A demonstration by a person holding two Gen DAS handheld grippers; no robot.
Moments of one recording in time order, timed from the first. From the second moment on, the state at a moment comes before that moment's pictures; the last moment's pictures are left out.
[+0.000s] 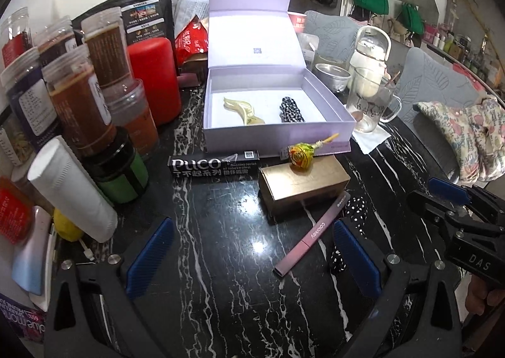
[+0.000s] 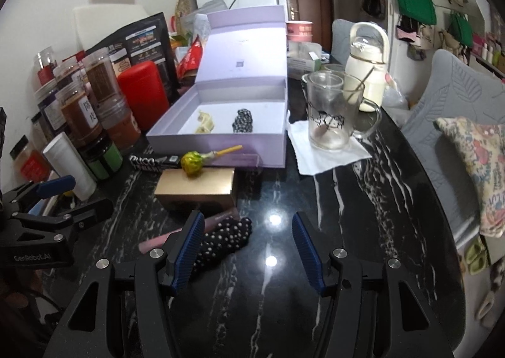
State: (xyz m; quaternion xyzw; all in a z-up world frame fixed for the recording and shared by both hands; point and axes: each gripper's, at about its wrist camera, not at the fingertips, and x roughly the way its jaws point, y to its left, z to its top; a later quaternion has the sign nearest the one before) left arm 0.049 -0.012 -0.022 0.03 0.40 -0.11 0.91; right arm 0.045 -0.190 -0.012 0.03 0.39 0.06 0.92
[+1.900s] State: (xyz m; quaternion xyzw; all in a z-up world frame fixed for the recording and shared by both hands) left arm 0.075 -0.005 -0.071 0.01 0.46 -0.18 0.87; right arm 0.079 -0.182 -0.065 0.06 0.44 0.12 0.89
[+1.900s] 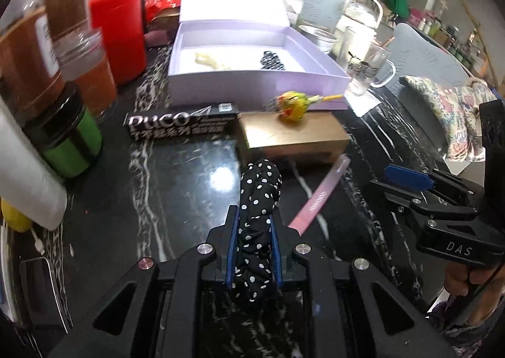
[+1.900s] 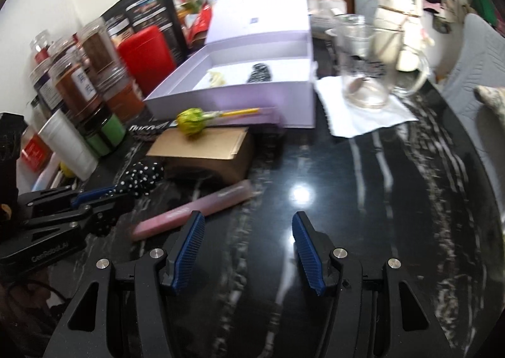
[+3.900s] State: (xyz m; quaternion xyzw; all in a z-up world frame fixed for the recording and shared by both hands) left arm 0.059 -0.023 -0.091 -0.02 0.48 -0.21 0.85; right arm 0.054 -0.167 -0.074 -0.04 0.48 0.11 0.87
